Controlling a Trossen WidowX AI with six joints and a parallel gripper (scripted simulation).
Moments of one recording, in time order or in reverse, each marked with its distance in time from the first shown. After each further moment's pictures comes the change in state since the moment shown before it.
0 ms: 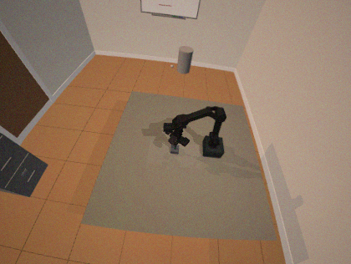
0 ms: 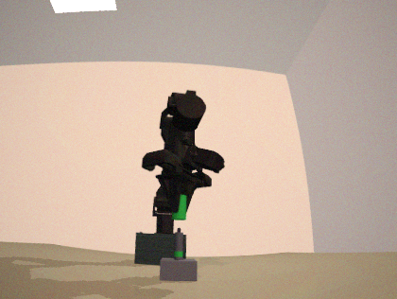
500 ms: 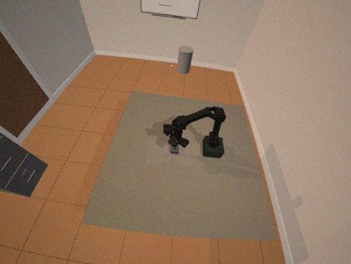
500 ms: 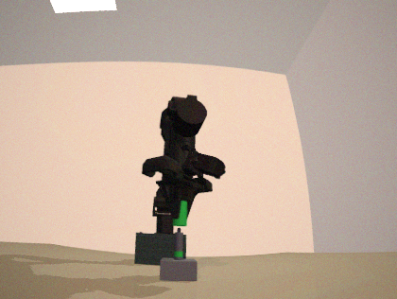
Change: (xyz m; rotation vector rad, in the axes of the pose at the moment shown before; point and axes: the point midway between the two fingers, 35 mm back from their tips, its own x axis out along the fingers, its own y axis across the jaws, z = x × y) arm 0.012 0.000 0.002 0.002 -0.005 -0.006
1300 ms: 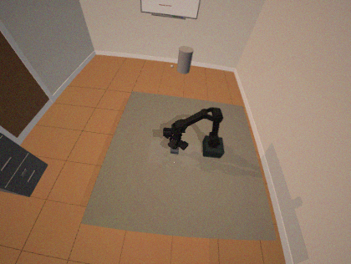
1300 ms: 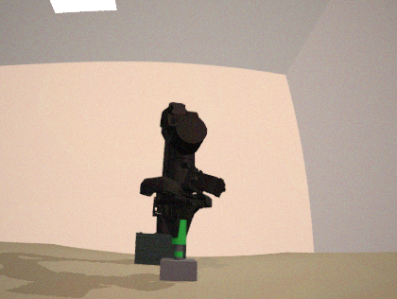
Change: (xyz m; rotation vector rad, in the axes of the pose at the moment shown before) arm 0.037 0.001 -0.002 0.000 0.008 0.000
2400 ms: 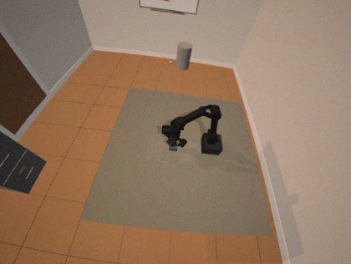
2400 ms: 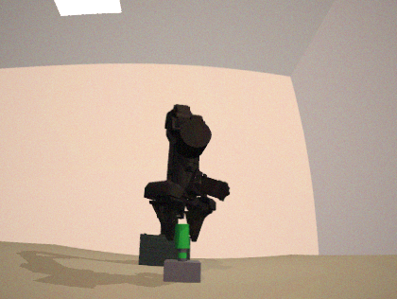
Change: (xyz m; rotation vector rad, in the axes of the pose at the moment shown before) arm 0.004 0.001 -0.001 0.000 0.005 0.006
